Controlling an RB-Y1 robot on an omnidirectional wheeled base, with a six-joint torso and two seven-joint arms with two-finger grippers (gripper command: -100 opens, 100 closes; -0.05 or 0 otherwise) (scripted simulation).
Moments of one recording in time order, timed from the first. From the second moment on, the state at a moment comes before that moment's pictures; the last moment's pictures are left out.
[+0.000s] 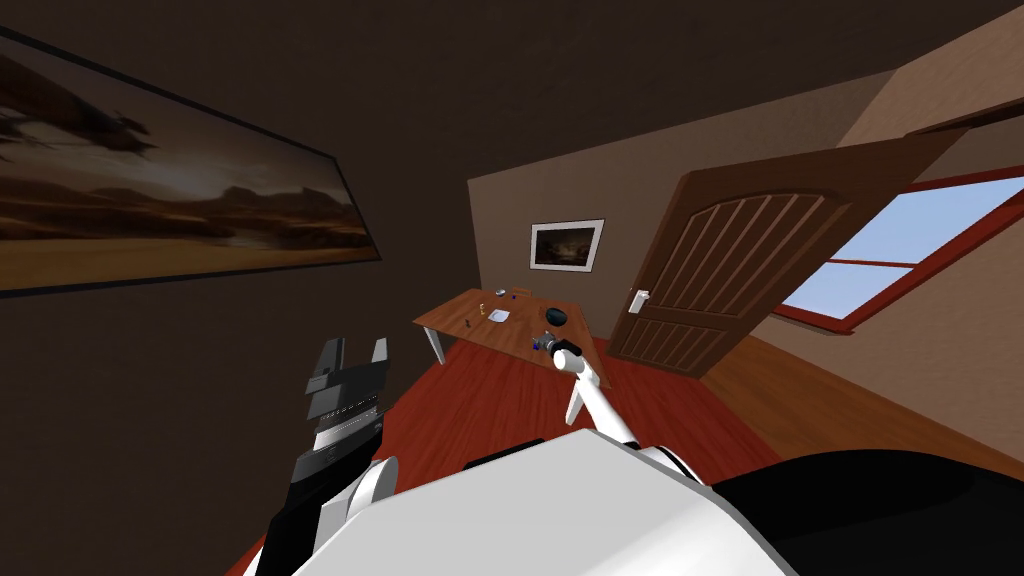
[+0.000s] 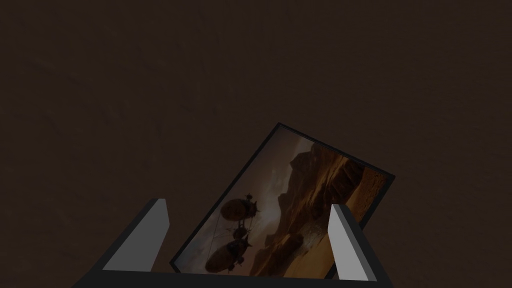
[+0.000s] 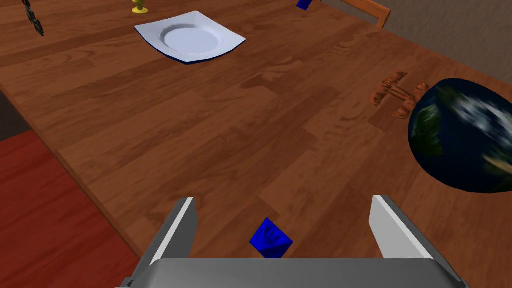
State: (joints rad) left arm 0.53 -0.05 0.06 -2.24 0.04 -0.56 0.14; right arm -0.14 -0.18 -0.11 -1.38 -0.57 0.40 -0.91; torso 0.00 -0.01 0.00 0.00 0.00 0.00
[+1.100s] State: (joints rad) left arm 0.53 -0.05 0.06 -2.24 0.04 -0.56 0.14; right arm -0.15 -0.18 -0.21 -1.16 -0.72 0.63 -1.08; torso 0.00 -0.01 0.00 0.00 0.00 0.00
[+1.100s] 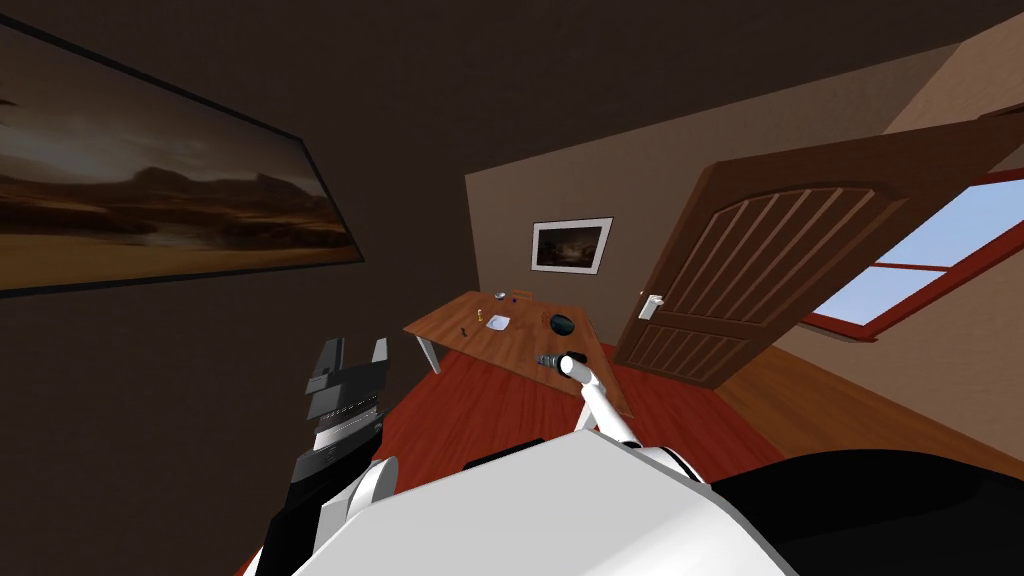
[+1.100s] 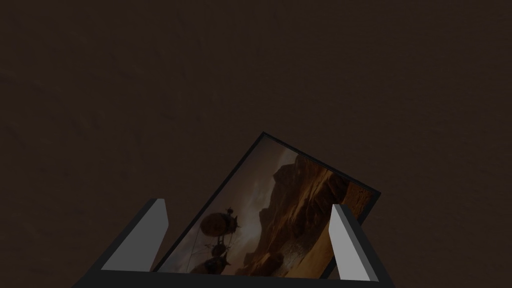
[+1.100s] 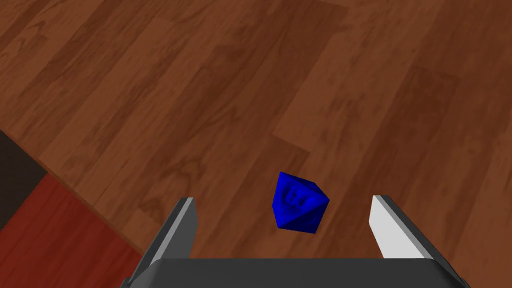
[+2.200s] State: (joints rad) left arm 0.53 -0.05 0.06 -2.24 0.04 -0.56 0.14; right arm -0.14 -0.16 -0.23 -1.05 -0.77 0.64 -1.07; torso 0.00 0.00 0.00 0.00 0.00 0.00
